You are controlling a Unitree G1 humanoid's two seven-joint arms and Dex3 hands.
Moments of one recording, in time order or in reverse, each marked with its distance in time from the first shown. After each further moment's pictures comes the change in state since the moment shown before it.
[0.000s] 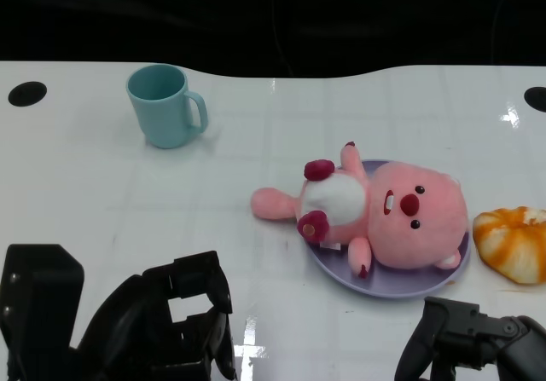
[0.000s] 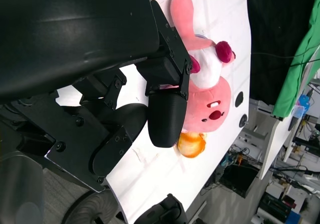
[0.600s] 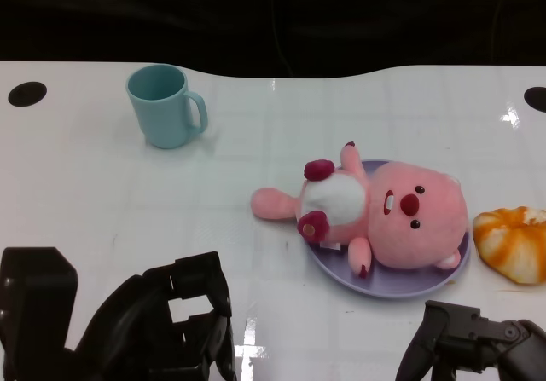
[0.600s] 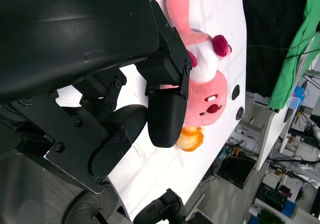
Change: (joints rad) left arm 0.007 0.012 -0.003 0.012 -0.008 -0.038 -0.035; right arm 0.013 0.000 -0.001 -0.005 0.000 -0.009 0.000
